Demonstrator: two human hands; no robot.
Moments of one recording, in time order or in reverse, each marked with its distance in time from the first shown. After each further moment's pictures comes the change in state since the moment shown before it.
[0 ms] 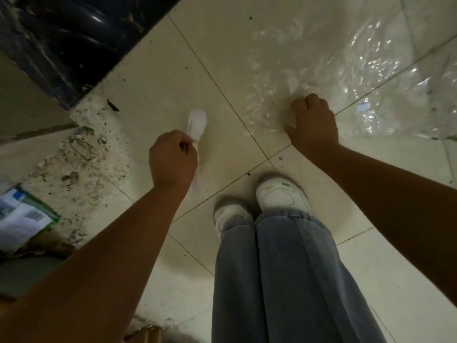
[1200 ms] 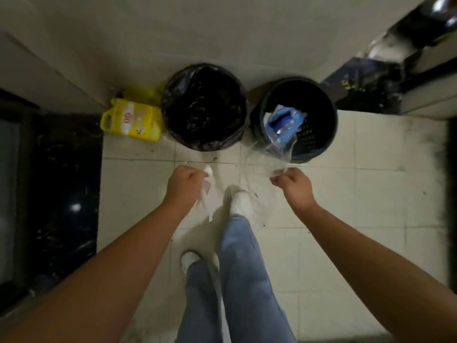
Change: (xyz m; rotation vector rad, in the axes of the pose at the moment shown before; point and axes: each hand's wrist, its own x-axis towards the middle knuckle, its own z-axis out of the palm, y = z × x) left_hand -0.366 0.397 -0.158 0.080 -0.540 0.603; right_hand -0.466 0.214 -0.246 1.450 0.526 1.029
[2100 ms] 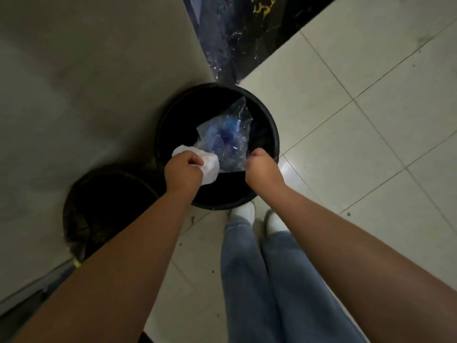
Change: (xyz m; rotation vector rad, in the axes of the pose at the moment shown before) left_hand 0.193 0.182 0.296 0.664 -0.177 0.256; right_hand 0.280 0.096 -0.086 -0.059 -0.099 0.086
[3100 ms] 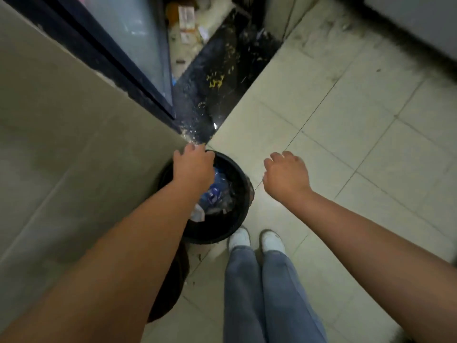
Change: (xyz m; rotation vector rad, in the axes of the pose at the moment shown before) left_hand -0.042 0.171 -0.058 1.151 -0.127 0.675; right_hand -0.094 0.005 -0.155 -0.313 0.187 0.132
